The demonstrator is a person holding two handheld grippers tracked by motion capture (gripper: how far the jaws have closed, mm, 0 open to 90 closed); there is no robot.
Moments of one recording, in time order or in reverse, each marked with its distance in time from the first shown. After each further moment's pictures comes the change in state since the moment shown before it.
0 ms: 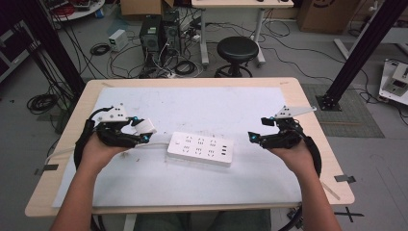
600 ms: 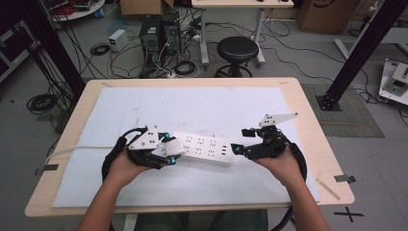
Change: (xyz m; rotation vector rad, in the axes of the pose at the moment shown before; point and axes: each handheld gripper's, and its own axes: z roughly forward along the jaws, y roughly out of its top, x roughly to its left) left arm -0.074 0.006 0.052 -0.049 -0.145 0.263; right arm 0.041 -0.002 0.024 0.008 0.212 0.057
